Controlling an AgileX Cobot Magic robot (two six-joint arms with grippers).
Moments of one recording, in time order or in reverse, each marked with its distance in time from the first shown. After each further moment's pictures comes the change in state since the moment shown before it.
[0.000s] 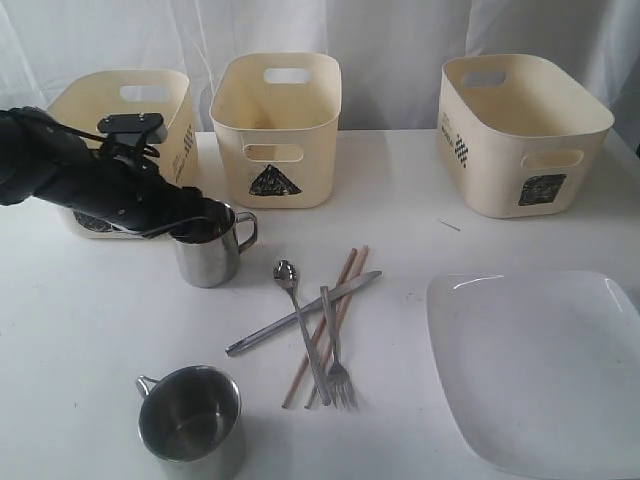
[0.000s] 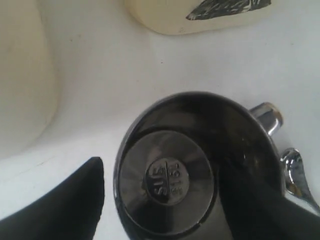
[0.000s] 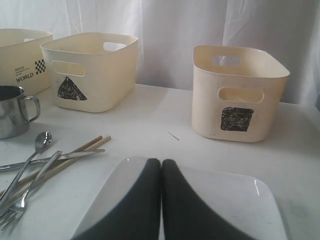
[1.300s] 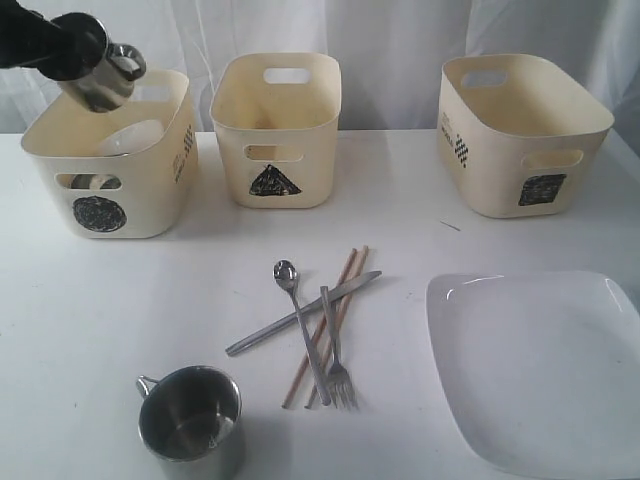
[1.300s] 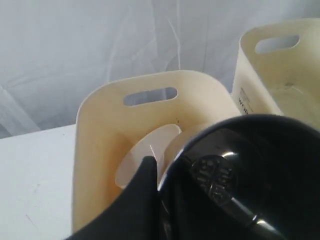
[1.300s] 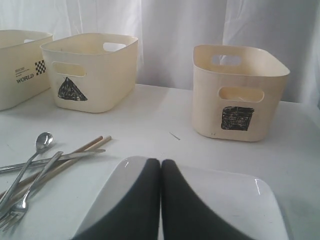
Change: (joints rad) left arm 0.282 -0.095 -0.349 0.131 0.057 0.082; right arm 0.000 0.000 0.000 0.000 0.000 0.015
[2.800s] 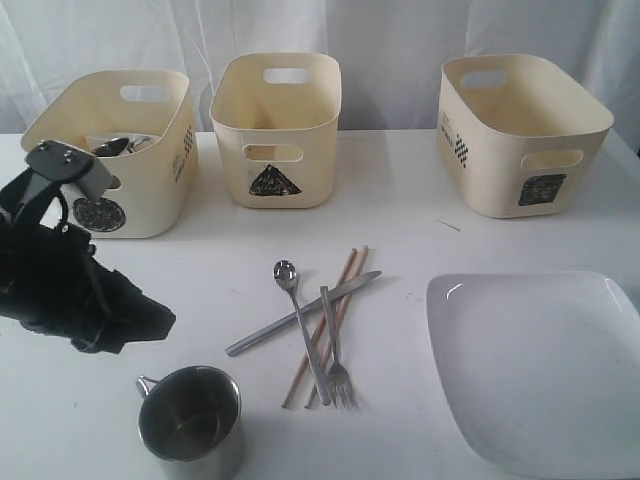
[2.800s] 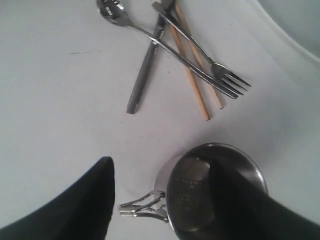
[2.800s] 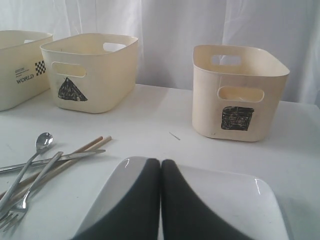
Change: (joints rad) left arm -0.335 -0.533 0.780 -0.089 0.299 0.119; right arm 0.000 0.000 0.000 0.000 0.000 0.004
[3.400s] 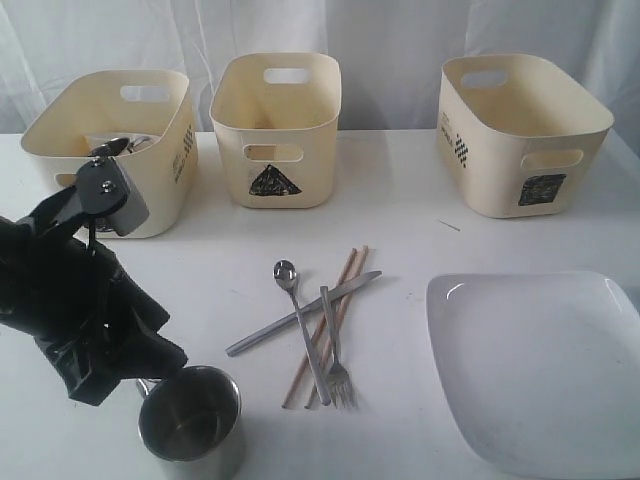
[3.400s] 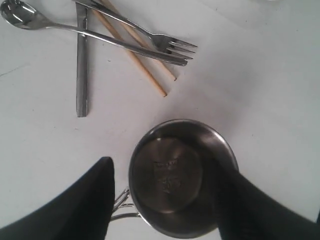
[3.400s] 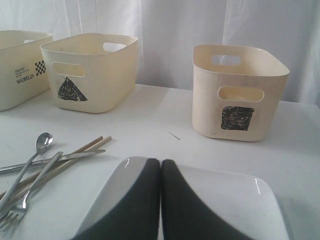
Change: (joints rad) left arm -0.034 0.049 -0.039 -0.006 0.139 0.258; right arm 0.000 0.000 0.000 0.000 0.000 0.000
